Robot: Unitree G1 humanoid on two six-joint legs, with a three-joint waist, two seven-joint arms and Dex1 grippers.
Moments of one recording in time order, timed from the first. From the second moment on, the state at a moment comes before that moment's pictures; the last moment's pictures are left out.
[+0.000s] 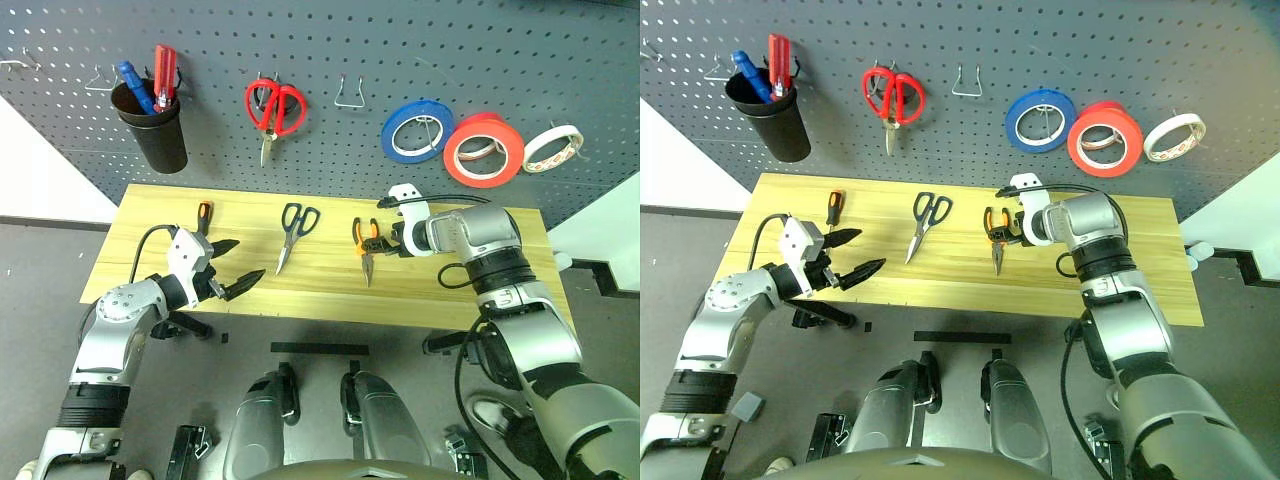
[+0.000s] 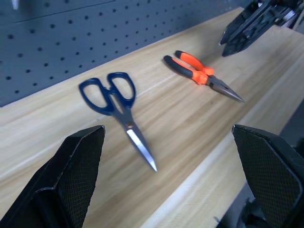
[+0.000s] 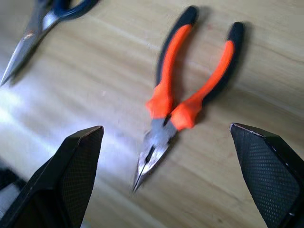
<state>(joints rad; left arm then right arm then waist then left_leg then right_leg) -0.20 0.58 0.09 0.05 -0.35 0.18 -0.90 -0.98 -0.35 0.07 0.65 0.20 1.10 0.49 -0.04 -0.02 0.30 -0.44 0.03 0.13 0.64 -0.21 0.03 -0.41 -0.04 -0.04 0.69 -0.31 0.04</state>
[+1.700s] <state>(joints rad) -0.28 0.56 0.04 0.18 -0.31 0.14 -0.98 -1.08 -0.17 0.15 0.87 0.01 0.89 0.39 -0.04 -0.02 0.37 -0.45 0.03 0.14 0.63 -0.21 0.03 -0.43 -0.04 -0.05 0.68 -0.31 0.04</state>
